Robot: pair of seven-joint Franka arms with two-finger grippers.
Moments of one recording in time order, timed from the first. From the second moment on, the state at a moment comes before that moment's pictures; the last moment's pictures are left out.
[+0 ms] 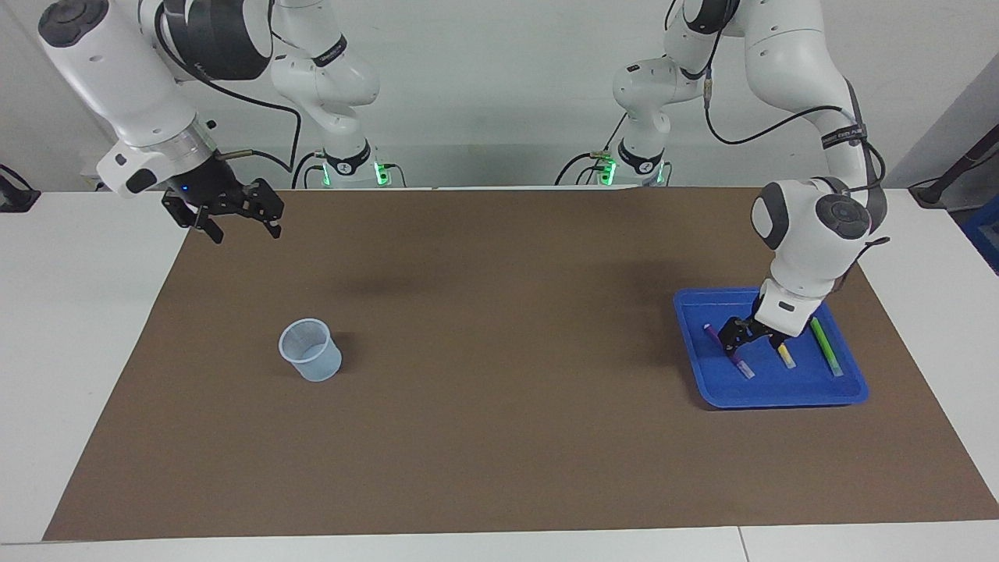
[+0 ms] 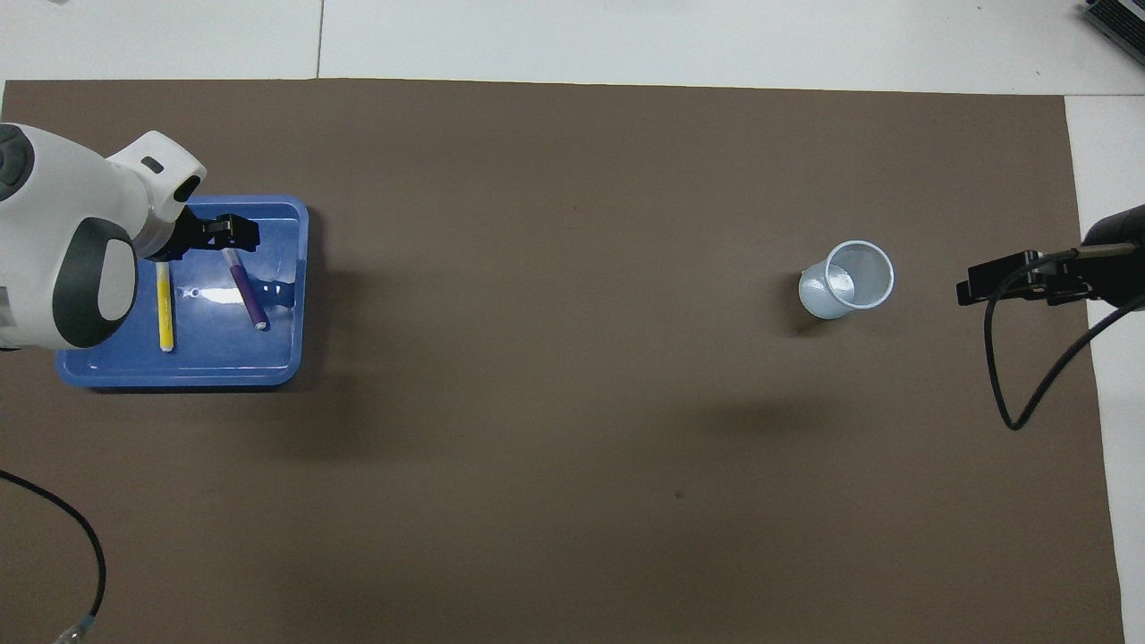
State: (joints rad) left arm 0.17 0.33 -0.21 -1.80 0.13 2.22 -0.16; right arm -0.16 0.00 0.11 -1.68 0.09 1.66 -0.06
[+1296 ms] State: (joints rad) left arm 0.17 0.22 -0.26 -1.58 0.13 1.78 -0.16; right arm -0.16 0.00 0.11 -1.68 0.09 1.67 -0.06
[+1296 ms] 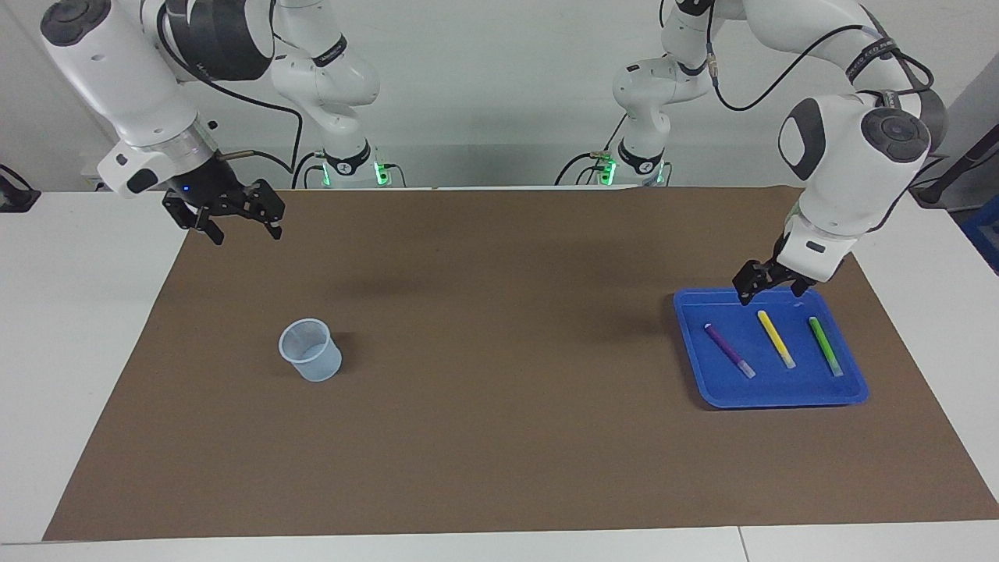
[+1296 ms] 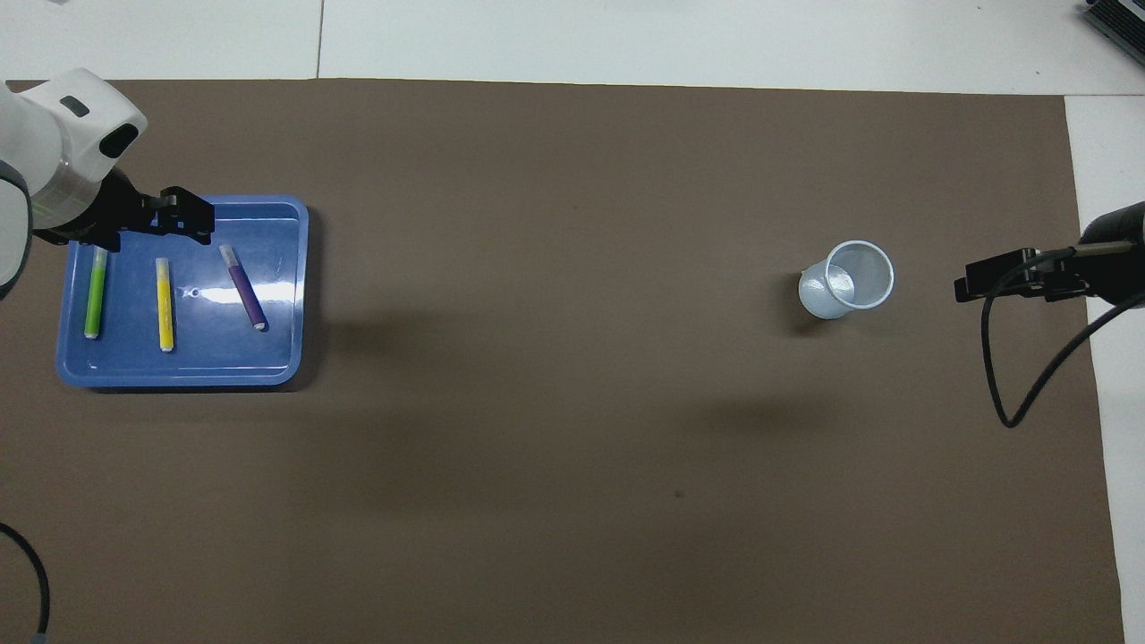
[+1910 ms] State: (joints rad) left arm 0.16 0.08 -0.26 -1.57 0.06 1.63 -0.16; right arm -0.16 0.00 0.11 -1.68 0.09 1.67 -0.06
